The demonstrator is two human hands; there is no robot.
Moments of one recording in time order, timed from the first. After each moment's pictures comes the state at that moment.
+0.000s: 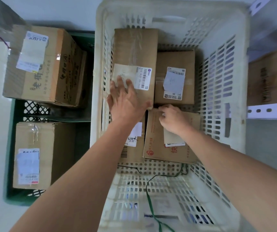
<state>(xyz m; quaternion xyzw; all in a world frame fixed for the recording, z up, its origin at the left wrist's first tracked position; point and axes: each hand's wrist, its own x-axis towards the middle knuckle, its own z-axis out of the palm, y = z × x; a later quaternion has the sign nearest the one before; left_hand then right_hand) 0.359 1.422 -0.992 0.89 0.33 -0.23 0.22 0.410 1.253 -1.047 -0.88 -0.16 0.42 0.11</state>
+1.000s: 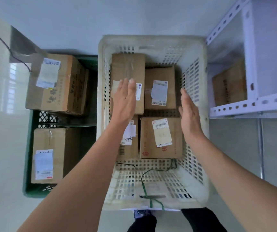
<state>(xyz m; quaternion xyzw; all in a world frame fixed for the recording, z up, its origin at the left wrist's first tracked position) 0.359 1.407 -0.865 0.75 0.37 -0.08 0.54 0.400 1.215 -0.887 -0.79 0.08 0.24 0.55</state>
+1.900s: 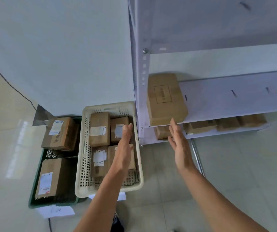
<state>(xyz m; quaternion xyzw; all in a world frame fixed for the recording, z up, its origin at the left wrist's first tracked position) 0.242 1.105 -0.489 0.65 0.26 -0.04 0.71 0.307 0.933 -0.521 -0.71 0.00 0.16 0.69</state>
